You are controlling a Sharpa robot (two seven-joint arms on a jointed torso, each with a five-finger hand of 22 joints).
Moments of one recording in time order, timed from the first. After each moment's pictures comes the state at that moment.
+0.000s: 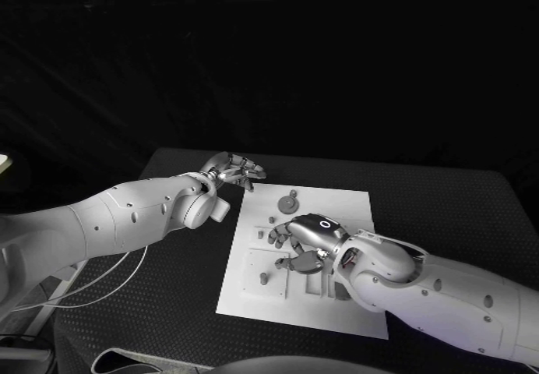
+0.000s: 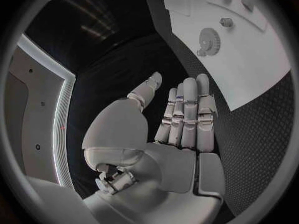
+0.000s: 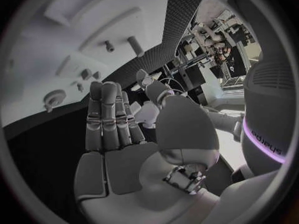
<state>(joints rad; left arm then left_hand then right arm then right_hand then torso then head) 1.16 -0.71 -0.10 1.14 -0.35 -0.29 0.25 1.11 -0.07 0.40 -0.29 0.06 0.90 0.17 0.25 0.50 1.12 0.12 0.07 0.29 1.05 0.01 1.01 0.42 0.03 1.15 -0.09 0.10 1.18 1.03 -0.59 -0.08 1.54 -1.64 -0.37 0.00 1.14 -0.16 0.54 -0.29 0.05 0.84 0.19 0.26 0.48 1.15 0.11 0.10 0.16 1.17 0.00 0.92 0.82 0.25 1.03 0.09 0.56 1.31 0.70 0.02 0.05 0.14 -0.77</state>
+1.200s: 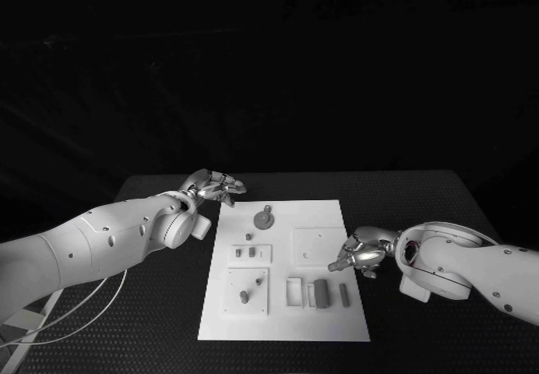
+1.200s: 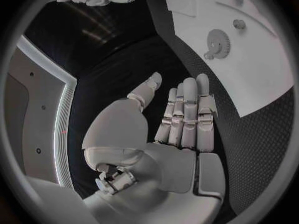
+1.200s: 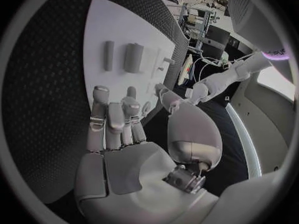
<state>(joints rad) 1.15 -0.70 -0.10 1.12 -0.35 -0.28 0.25 1.10 -0.06 0.39 -0.29 0.06 0.90 0.17 0.25 0.50 1.12 0.12 0.07 0.29 1.05 0.01 1.01 0.42 0.03 1.15 -0.09 0.10 1.18 1.15 -0.91 -0.11 1.60 -1.03 0.02 -0.33 0.81 -0.17 0.52 -0.08 0.05 0.96 0.08 0.37 0.68 1.11 -0.01 1.15 1.15 1.22 -0.12 1.46 1.09 0.25 1.15 -0.01 0.81 1.31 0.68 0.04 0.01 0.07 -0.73</state>
